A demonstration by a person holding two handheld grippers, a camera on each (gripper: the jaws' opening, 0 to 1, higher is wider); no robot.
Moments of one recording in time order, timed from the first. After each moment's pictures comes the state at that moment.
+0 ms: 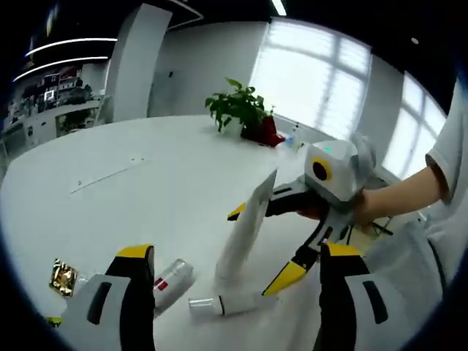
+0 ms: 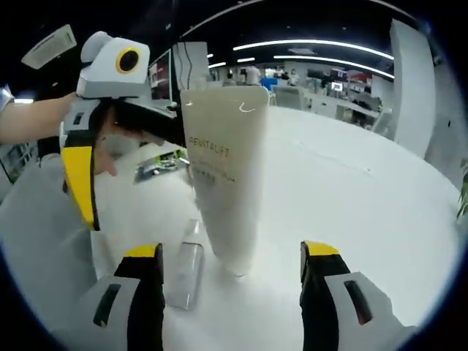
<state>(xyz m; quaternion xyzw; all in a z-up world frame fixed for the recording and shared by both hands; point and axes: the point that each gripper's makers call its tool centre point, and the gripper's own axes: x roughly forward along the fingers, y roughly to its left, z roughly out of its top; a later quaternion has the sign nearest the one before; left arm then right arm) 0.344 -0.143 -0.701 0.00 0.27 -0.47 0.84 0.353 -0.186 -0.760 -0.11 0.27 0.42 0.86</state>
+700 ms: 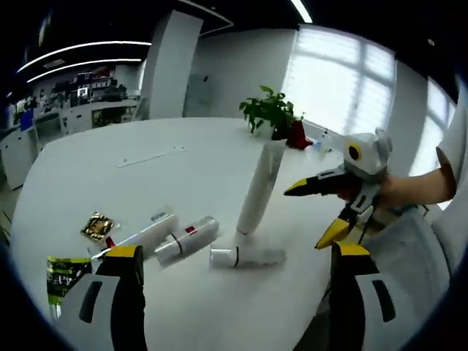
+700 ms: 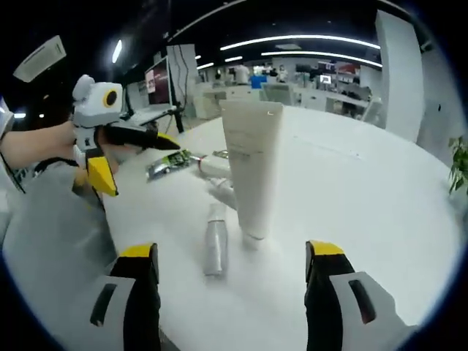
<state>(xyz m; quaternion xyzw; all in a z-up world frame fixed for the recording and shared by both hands) 0.293 -0.067 -0.713 -0.01 0.28 -0.37 0.89 0.296 -0.207 -0.744 -0.08 0.28 0.40 0.87</state>
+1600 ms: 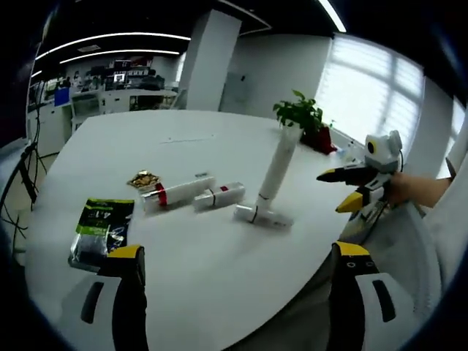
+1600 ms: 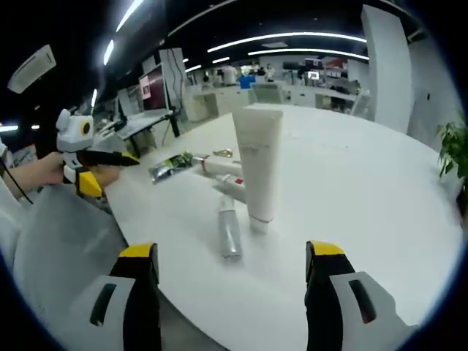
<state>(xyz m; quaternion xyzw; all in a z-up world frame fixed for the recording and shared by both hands) 0.233 0.001 -0.716 -0.05 0.29 -0.28 0.91 0.263 -0.216 -0.732 -0.08 0.29 0.38 0.87</state>
